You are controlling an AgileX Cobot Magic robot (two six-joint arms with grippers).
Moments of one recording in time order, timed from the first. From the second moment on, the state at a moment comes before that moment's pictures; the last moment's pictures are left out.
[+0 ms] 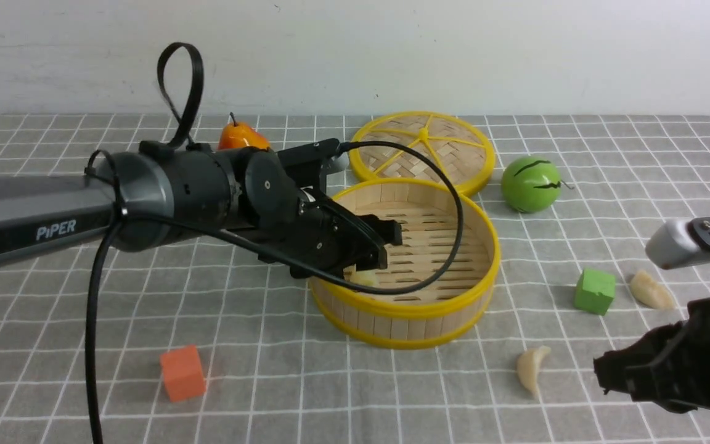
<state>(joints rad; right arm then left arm) 0.16 1.11 -0.67 0.69 0.66 -0.52 -0.50 1.91 -1.35 -0.40 0.37 -0.10</state>
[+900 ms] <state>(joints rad) -0.07 1.68 -1.17 0.14 0.49 -0.22 -0.50 0.57 -0.76 0.22 0.93 -0.31</state>
